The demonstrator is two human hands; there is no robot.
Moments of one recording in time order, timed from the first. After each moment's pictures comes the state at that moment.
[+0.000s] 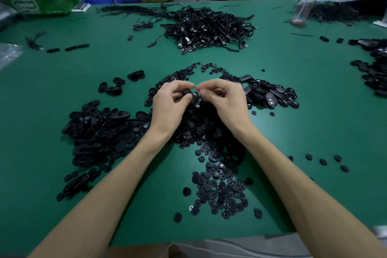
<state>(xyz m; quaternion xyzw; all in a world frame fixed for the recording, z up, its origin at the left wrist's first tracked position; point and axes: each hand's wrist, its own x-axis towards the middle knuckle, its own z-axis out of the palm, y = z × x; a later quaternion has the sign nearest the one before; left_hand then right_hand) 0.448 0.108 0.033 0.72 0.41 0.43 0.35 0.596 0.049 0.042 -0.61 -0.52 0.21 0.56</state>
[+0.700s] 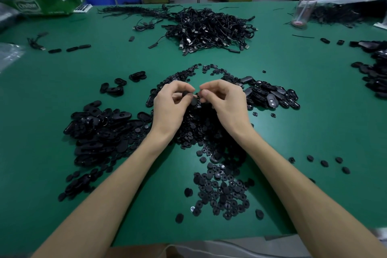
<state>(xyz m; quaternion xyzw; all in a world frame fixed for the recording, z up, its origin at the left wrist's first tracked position) 0.448 0.107 0.030 0.70 0.39 0.46 0.39 0.591 0.049 0.039 -0.62 -0.52 0.20 0.56</state>
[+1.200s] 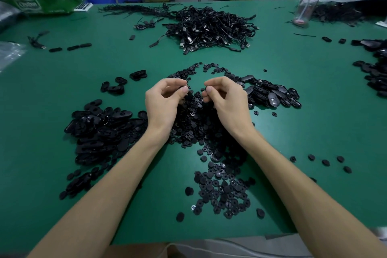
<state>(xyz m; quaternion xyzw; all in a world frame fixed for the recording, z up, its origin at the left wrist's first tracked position) 0.443 0.111 0.031 0.59 0.43 0.52 0.45 0.588 0.045 0.043 -0.64 -0.51 0.18 0.55</state>
